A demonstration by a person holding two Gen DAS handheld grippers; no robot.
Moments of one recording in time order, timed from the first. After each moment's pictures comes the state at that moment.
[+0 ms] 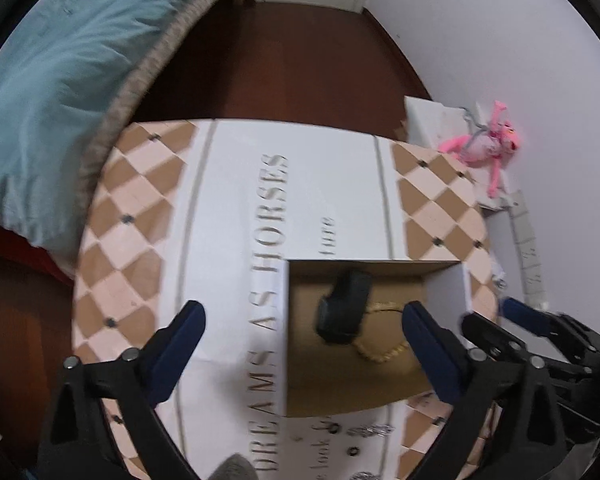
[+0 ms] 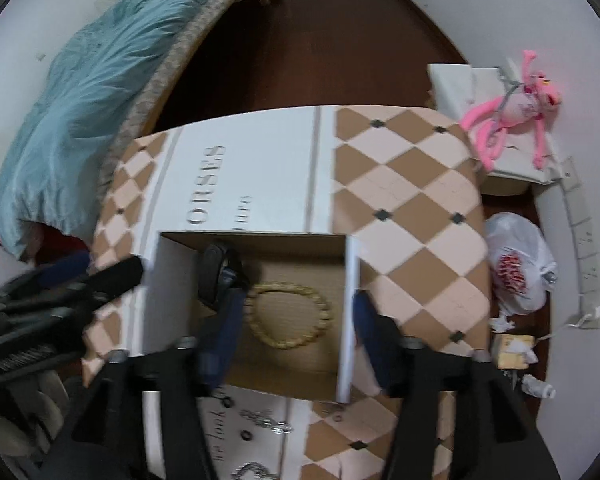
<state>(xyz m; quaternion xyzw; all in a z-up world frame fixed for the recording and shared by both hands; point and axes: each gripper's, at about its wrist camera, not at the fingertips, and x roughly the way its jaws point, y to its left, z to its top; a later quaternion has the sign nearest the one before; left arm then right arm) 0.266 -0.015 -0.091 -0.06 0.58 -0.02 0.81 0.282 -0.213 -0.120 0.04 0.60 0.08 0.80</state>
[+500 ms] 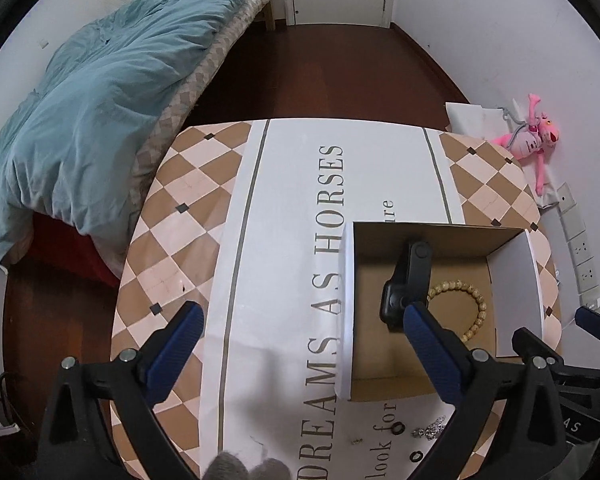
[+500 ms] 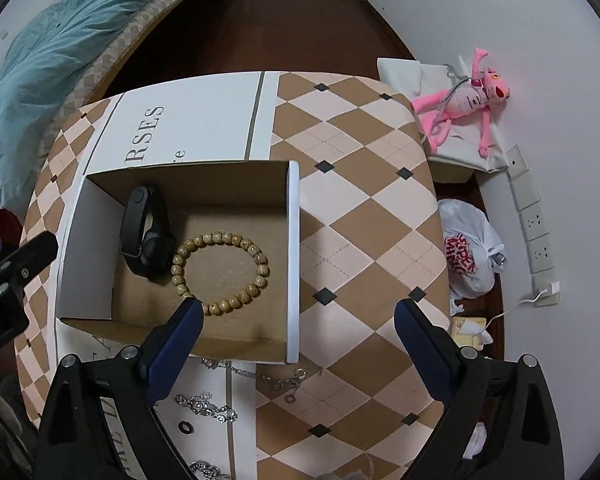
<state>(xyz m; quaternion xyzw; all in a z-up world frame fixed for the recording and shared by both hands) 0.229 -0.005 -0.117 0.00 0.55 0.04 0.84 0.242 -0.210 -0.152 -0.02 0.60 0.00 0.80</state>
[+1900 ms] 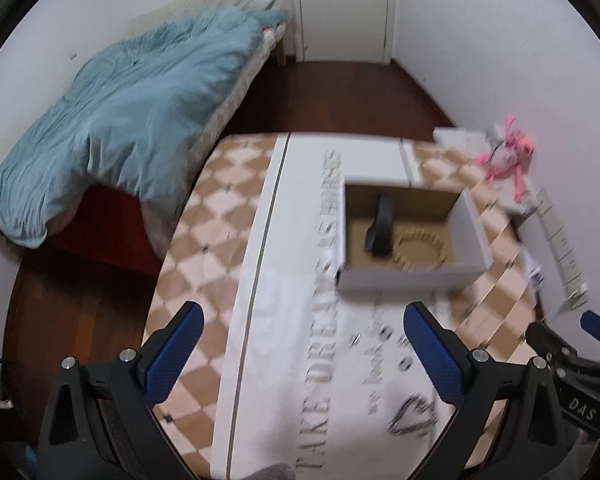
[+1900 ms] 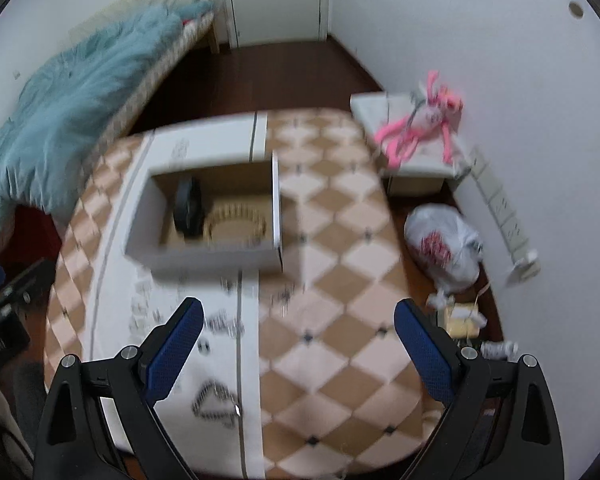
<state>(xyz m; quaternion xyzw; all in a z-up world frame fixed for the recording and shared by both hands) 0.094 -0.010 -0.069 0.00 0.50 0.06 0.87 0.094 -0.233 -0.097 0.02 0.54 0.00 0.84</state>
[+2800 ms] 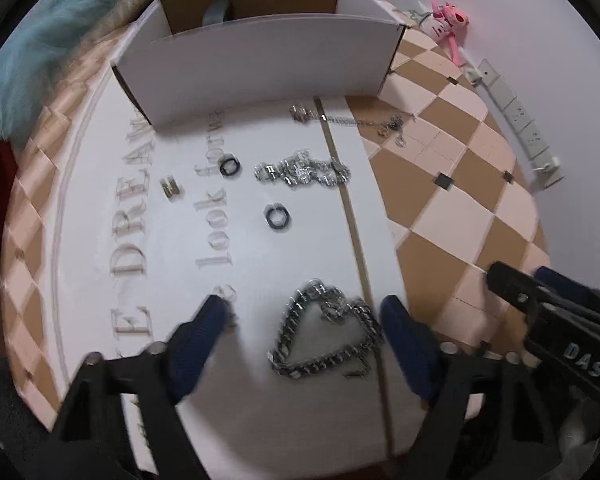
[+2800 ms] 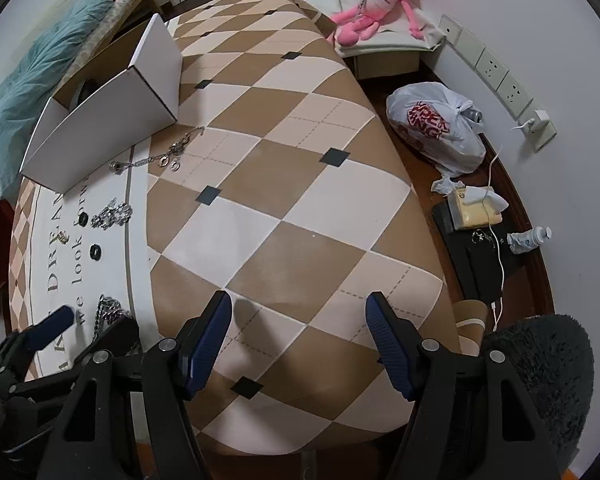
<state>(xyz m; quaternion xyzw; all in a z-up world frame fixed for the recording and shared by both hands) 0.060 -0.122 -0.198 0.04 0.60 -0.08 0.80 0.044 -0.310 -0.219 0.13 0.61 -0.06 0.78</state>
